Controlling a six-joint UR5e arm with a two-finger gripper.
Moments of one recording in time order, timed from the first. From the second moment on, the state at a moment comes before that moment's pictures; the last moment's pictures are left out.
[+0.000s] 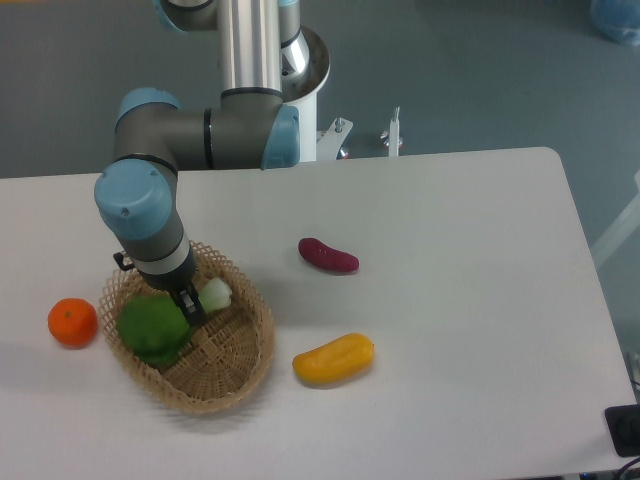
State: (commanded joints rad) arm 2.00 -1.93 -1.70 -1.05 1.58 1.08
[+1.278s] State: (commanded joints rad) arm 2.43 -2.09 -1.37 -1.05 1.57 1.27
